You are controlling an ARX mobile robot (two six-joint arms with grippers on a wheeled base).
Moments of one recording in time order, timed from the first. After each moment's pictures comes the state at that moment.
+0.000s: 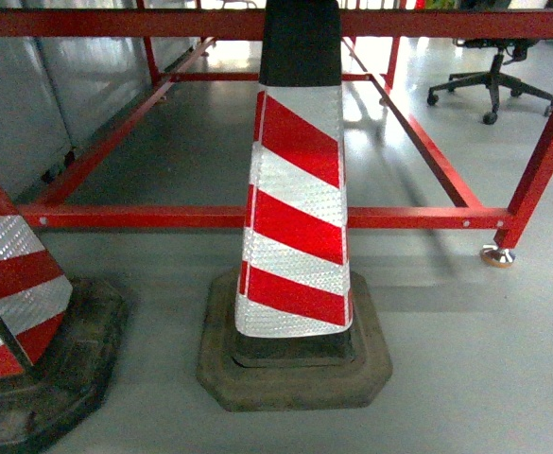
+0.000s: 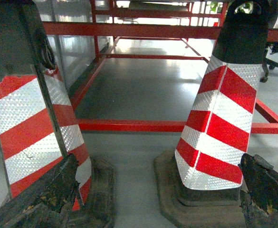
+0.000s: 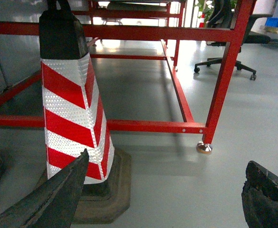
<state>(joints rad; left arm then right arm) 0.00 0.01 0.01 0.00 0.00 -0.01 0.00 0.01 0.01 0.00 0.00 -0.01</state>
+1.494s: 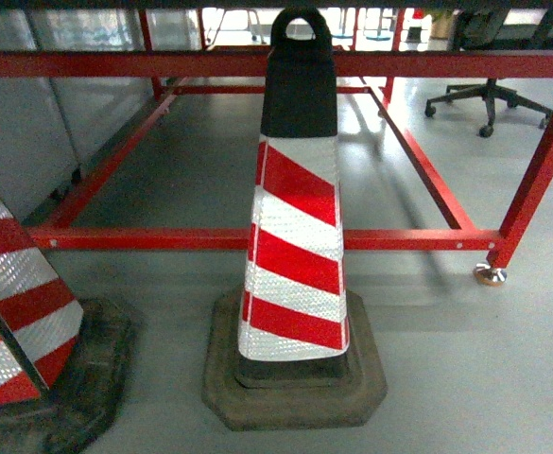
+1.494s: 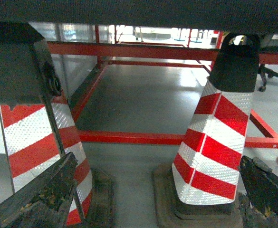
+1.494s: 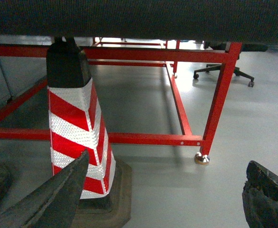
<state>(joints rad) 0.00 0.01 0.01 0.00 0.00 -0.01 0.00 0.01 0.01 -0.01 0.00 -0.01</state>
